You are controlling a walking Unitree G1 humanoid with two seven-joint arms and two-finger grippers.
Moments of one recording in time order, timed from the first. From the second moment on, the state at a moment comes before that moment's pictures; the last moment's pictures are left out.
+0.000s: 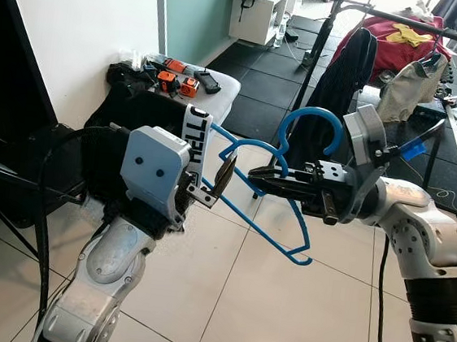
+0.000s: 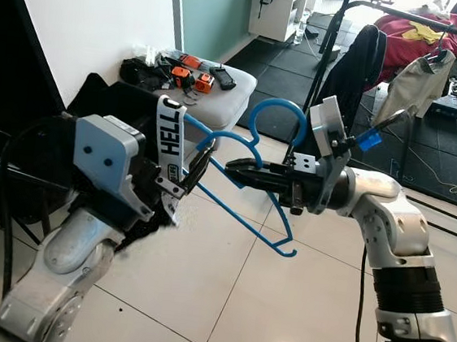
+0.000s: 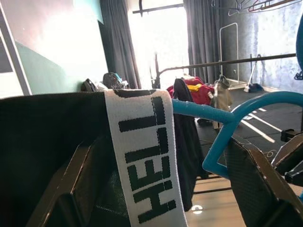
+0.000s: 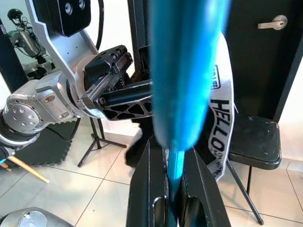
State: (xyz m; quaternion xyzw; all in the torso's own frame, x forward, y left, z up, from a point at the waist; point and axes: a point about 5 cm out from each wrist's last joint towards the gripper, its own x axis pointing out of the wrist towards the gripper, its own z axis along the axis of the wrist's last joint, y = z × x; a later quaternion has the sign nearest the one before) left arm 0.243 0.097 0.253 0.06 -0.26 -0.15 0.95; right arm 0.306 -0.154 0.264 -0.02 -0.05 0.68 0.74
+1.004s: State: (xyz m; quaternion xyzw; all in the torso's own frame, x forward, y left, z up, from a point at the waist) left arm 0.206 0.120 0.291 0.12 -0.31 -0.39 0.86; right arm 0.321 -0.202 0.264 -0.07 -0.05 0.58 0.81
